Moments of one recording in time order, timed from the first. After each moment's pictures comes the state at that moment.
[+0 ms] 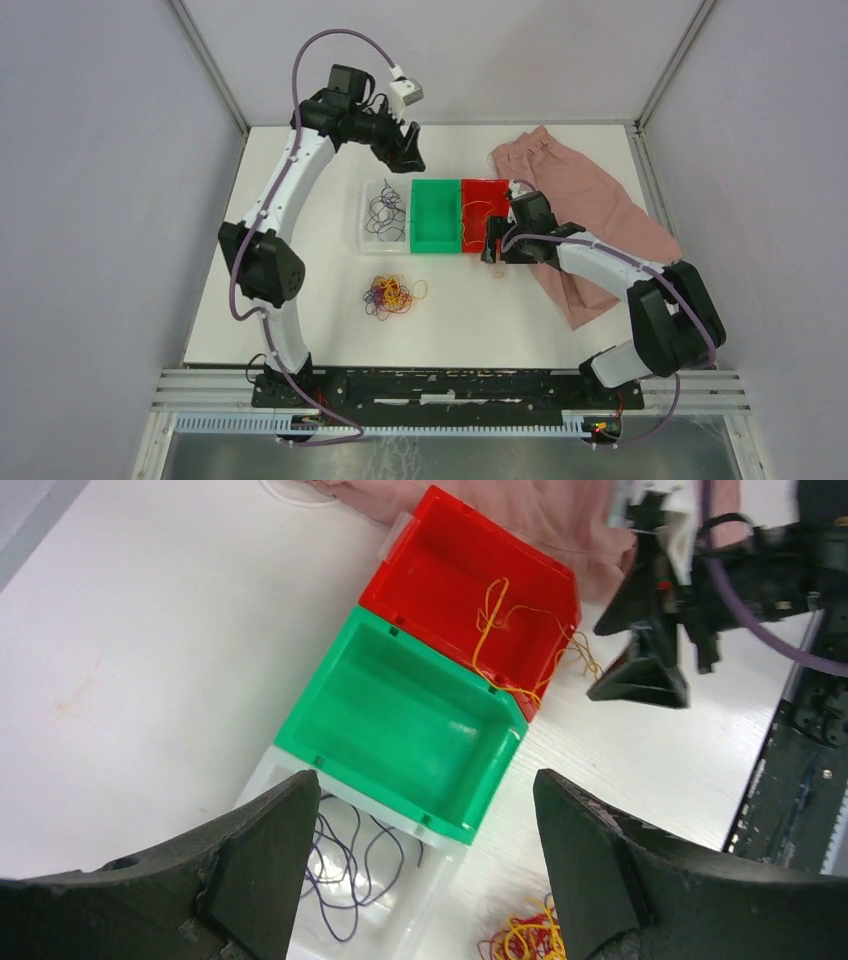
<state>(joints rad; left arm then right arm) -0.35 1.97 2.09 -0.91 0.69 0.39 0.45 1.45 0.83 -0.26 -0.07 0.44</state>
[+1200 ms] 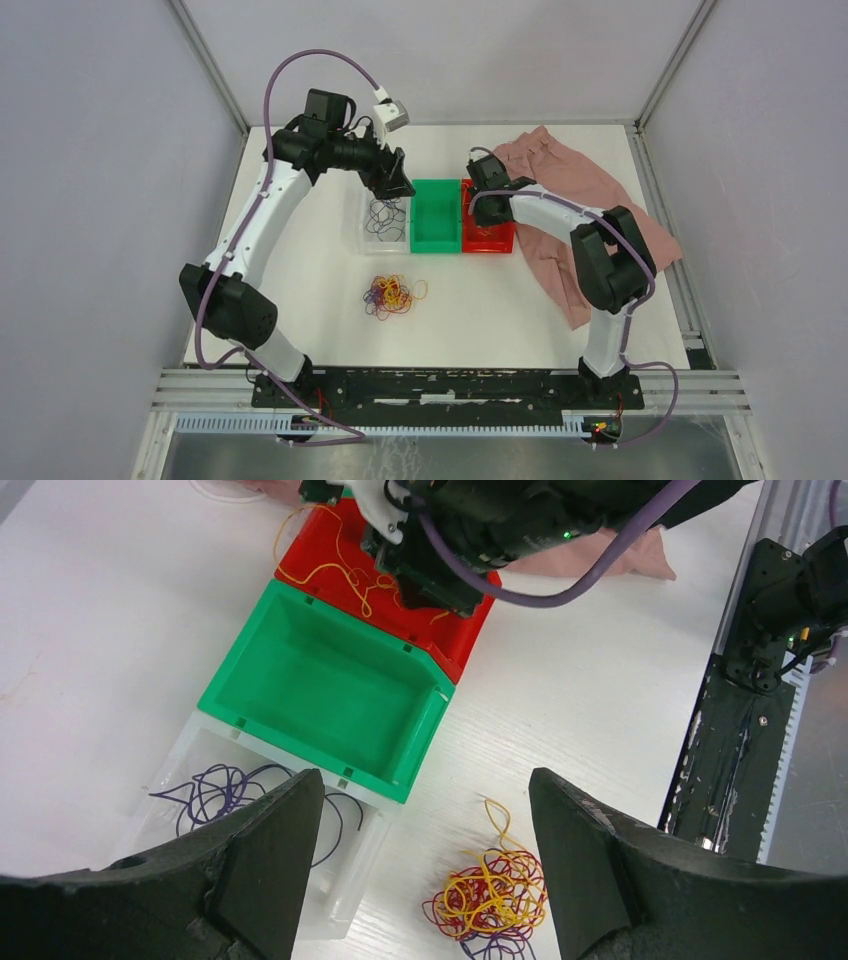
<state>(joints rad) -0.33 1.63 1.73 -0.86 0.77 0.42 0.51 1.90 1.35 -0.44 0.17 0.29</state>
